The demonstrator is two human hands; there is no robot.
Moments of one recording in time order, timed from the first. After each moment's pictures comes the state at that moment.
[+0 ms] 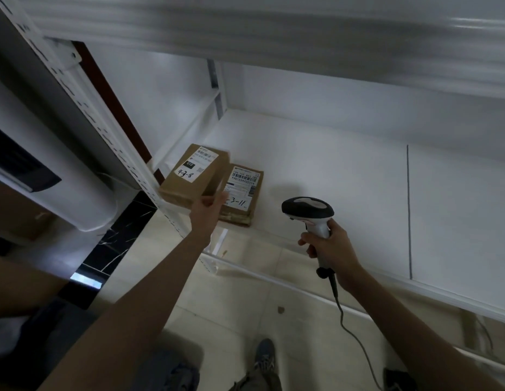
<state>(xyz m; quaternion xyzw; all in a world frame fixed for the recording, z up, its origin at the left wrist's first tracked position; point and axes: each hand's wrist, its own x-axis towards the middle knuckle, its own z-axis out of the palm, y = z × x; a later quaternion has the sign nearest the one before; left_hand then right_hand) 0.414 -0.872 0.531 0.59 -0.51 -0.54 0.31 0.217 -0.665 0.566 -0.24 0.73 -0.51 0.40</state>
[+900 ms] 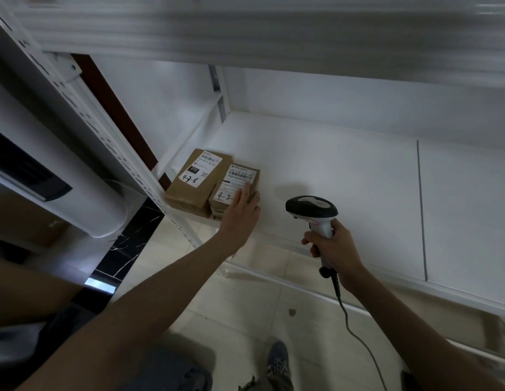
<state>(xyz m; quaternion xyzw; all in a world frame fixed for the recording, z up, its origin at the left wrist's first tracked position) 0.372 -0.862 0.521 0.28 -0.93 0.23 -0.11 0.218 -0.677 0.553 -0.23 0.71 -0.53 0.40</state>
